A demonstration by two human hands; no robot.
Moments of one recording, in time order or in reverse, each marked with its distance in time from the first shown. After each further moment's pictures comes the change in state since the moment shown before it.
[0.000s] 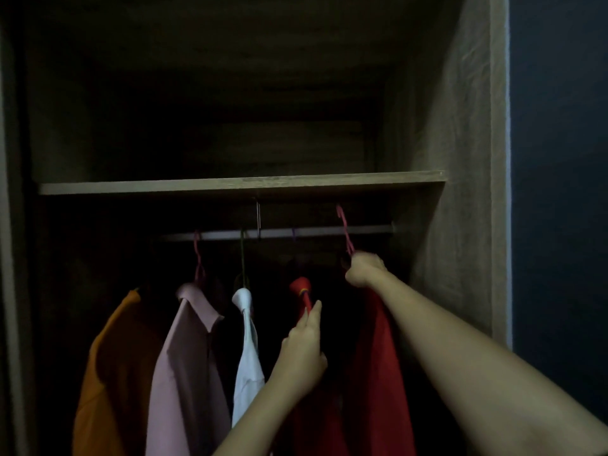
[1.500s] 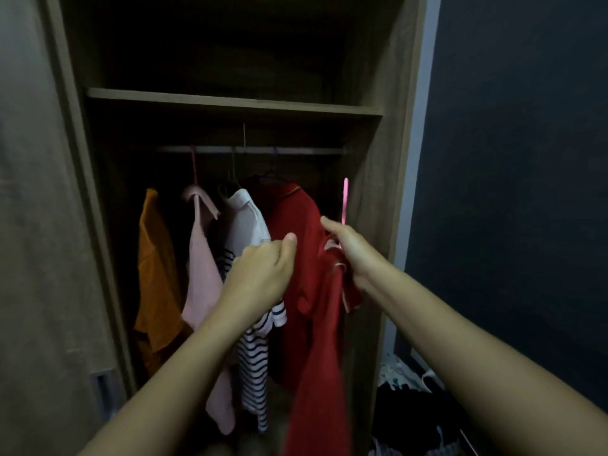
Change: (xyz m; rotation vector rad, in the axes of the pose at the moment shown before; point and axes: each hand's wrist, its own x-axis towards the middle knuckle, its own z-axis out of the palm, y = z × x) left_hand -0.232 0.035 -0.139 -0.123 0.026 -0.011; right_hand -0.337 -0.050 0.007 1.206 -0.103 0.329
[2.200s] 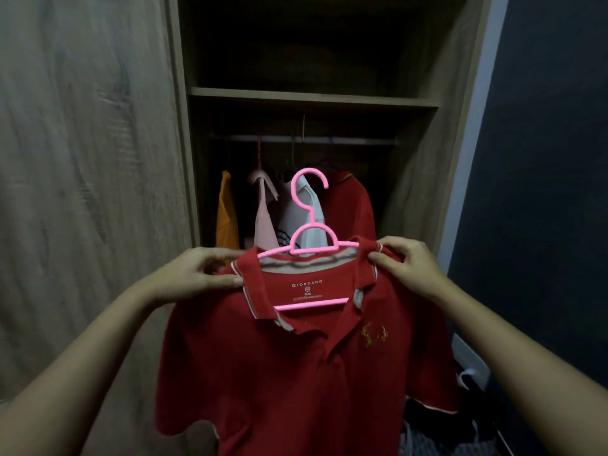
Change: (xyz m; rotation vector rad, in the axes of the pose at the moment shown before) left_hand -0.081 -0.133 -0.129 -0.206 -0.383 0.105; right_hand -0.046 0.049 -0.037 -0.859 -0.012 -0.655
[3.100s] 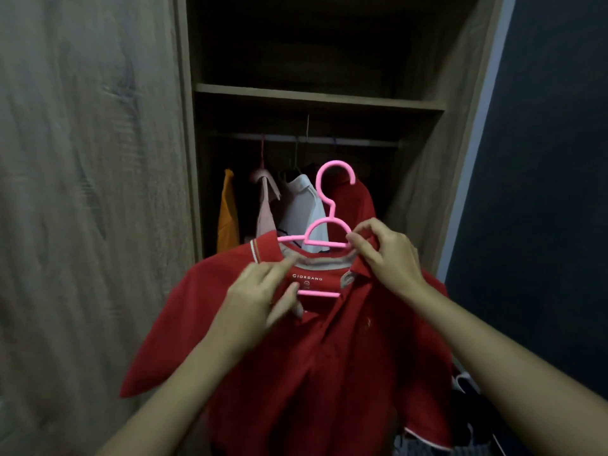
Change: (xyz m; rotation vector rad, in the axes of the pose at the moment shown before) left_hand 0.004 0.024 0.097 0.576 0.705 0.352; right_hand 0.012 -0.044 0.026 -0.086 0.239 -0.129
